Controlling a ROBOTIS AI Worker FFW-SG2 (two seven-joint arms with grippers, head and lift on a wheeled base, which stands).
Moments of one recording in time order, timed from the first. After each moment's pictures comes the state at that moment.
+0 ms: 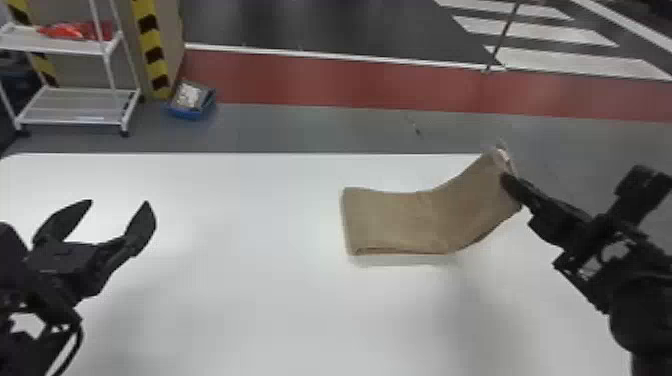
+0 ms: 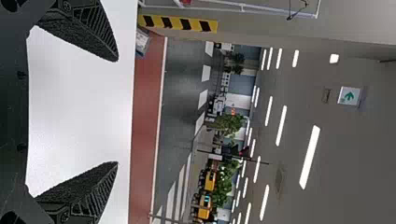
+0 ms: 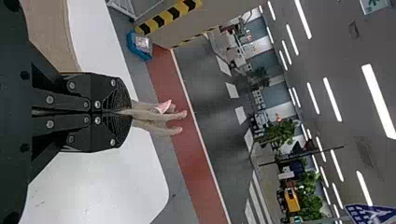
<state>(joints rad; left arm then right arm) 0.19 0.17 0.05 -1.71 0.30 0.02 -0.19 0.00 -0.11 -0.52 -1.89 -0.35 0.70 0.39</state>
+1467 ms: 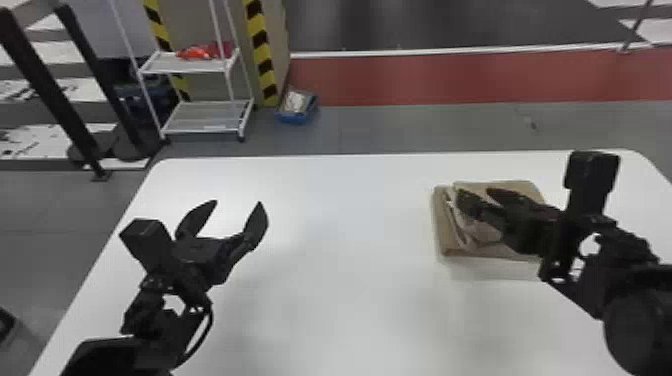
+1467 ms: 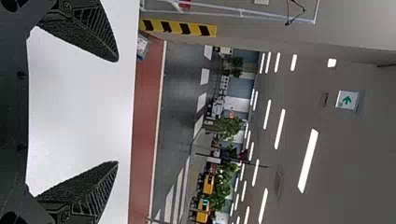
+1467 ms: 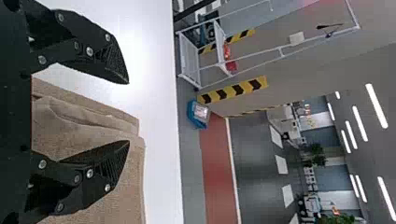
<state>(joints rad) 0.20 0.17 0.06 -1.70 0.31 0.00 -0.20 -0.02 -0.06 -0.06 -1.86 -0.19 0.71 0.31</state>
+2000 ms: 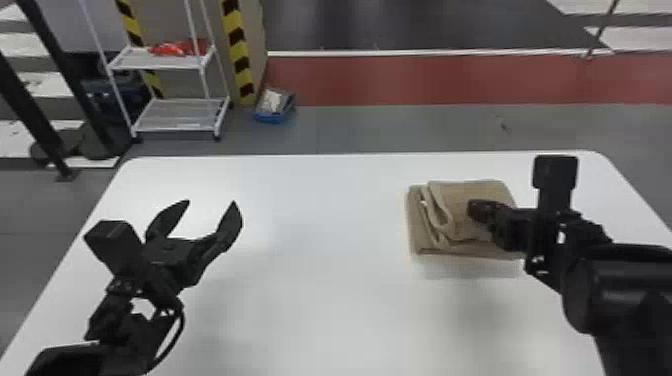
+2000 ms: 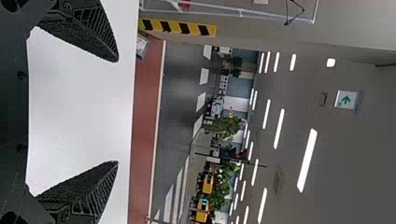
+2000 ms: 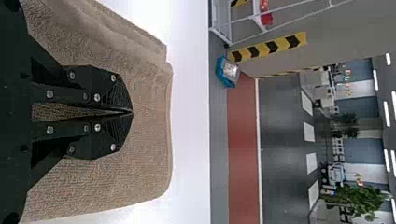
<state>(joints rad) 0.20 0.17 0.06 -1.69 0.31 0.00 -0.20 -0.14 -0.07 -0.08 -1.65 0.00 0.75 0.30</state>
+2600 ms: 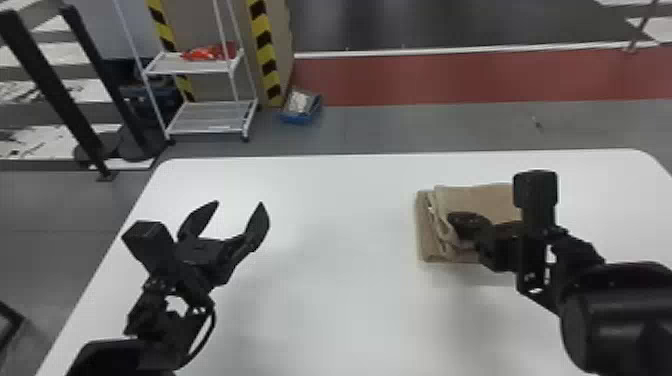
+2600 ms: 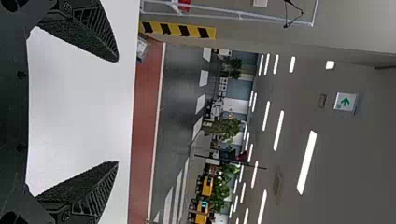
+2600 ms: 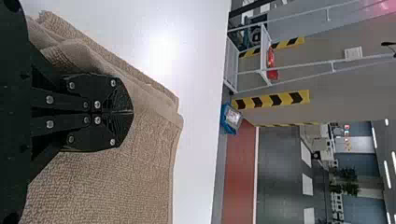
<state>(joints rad) 0.21 0.17 0.07 -1.69 0.31 -0.01 -0.20 -0.08 -0.06 0.07 -1.67 0.01 0.66 0.37</state>
